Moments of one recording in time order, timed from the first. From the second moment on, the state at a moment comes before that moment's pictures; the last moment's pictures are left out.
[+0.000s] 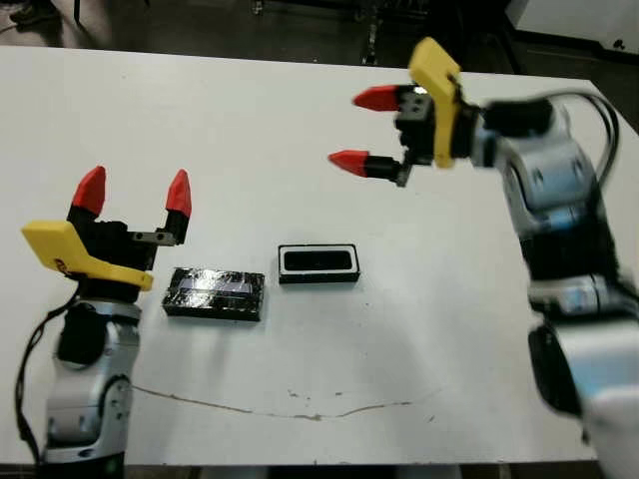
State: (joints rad) left arm -0.04 0.31 0.22 -0.29 -0.36 0.05 -0.24; right arm -0.78 -0.37 0.02 0.21 0.08 0.40 0.91
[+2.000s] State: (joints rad) left arm -0.75 0.96 -0.45 0.30 -0.42 0.30 -1.61; right arm -0.50 -0.44 -0.10 0.11 0.25 0.35 0.63
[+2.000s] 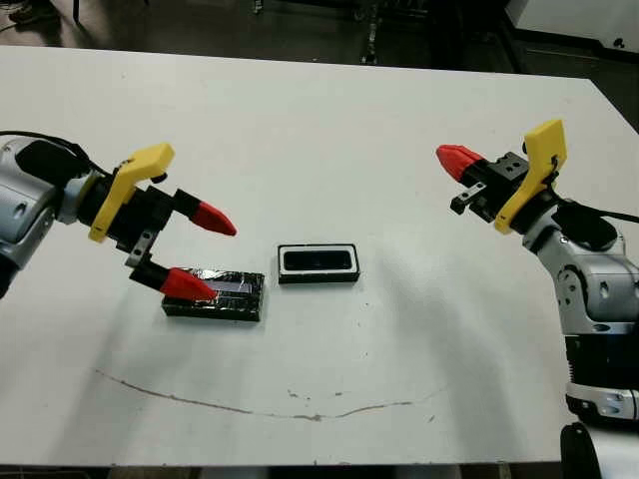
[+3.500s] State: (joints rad) left arm -0.70 0.86 -0.39 0.33 -0.09 0.27 -1.56; right arm -0.50 -0.47 -0.08 0.12 0.25 0.35 0.64
